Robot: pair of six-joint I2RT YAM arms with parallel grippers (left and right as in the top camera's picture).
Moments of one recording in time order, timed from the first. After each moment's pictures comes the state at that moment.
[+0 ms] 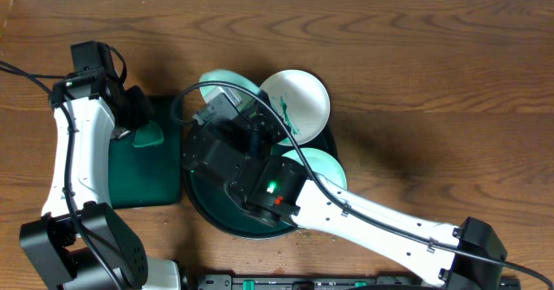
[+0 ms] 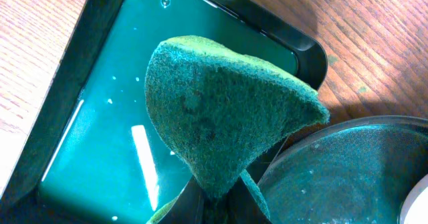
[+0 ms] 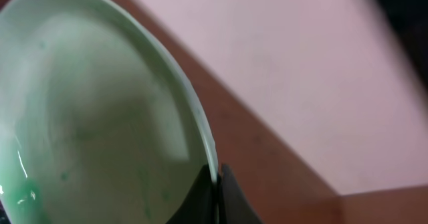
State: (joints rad) left arm 0.27 1.62 1.31 -0.97 0.02 -0.33; right arm 1.14 1.76 1.55 -0.62 1.04 -0.02
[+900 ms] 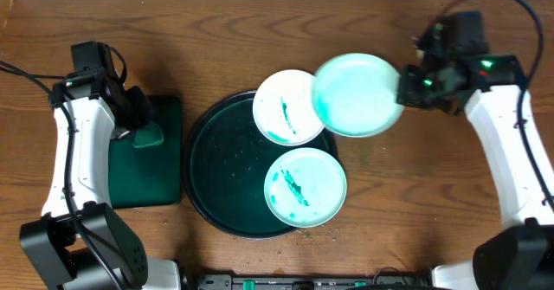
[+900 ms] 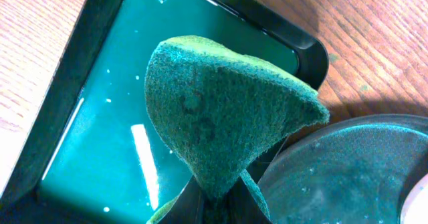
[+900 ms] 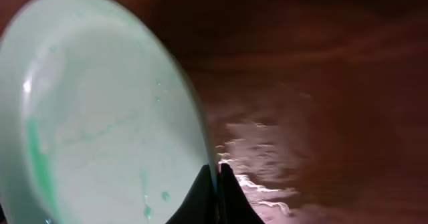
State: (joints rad) left arm 0.27 1.62 1.31 -0.98 0.02 -0.33; right arm 0.02 1.63 1.43 -1.01 -0.22 0.24
